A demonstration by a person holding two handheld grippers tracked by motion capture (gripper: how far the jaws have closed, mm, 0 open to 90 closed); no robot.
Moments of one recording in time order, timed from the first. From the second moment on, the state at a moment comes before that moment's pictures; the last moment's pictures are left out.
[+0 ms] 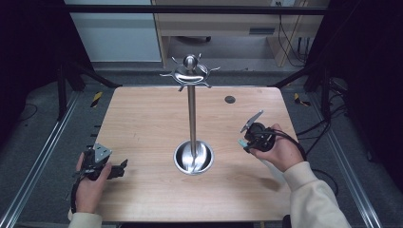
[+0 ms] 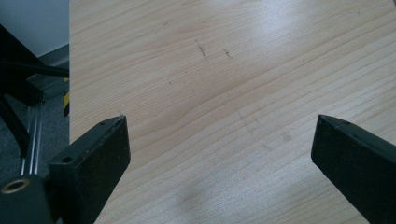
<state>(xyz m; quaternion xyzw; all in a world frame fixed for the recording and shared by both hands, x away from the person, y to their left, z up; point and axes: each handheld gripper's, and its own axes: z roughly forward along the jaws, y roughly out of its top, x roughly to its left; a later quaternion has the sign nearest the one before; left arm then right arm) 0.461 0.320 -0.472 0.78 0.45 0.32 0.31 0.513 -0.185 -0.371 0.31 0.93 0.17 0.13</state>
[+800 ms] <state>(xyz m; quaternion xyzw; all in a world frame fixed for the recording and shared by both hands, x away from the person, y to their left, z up) 0.459 0.316 -0.472 0.78 0.44 0.32 0.31 0.524 -0.178 -0.303 0.31 0.87 0.33 0.19</state>
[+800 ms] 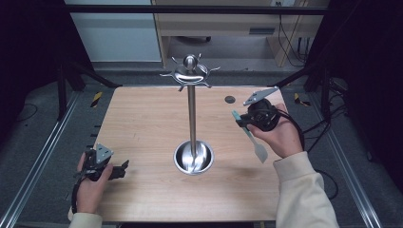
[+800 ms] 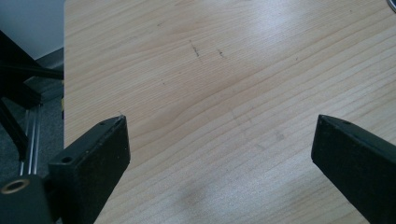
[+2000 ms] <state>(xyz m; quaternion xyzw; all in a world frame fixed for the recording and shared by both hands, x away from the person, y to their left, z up) 0.461 0.316 -0.468 0.78 0.43 0.33 0.32 0.485 -0.178 -0.282 0.33 0.78 0.47 0.23</state>
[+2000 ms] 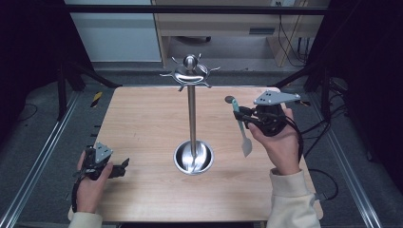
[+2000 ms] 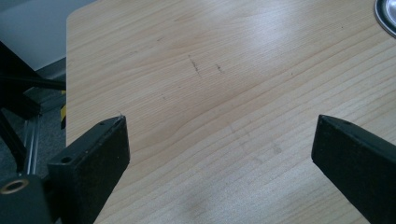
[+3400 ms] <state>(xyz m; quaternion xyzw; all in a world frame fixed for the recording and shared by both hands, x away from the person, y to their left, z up) 0.461 0.315 -0.469 0.78 0.43 0.32 0.32 0.453 -0.156 -0.249 0.28 0.74 0.55 0.25</state>
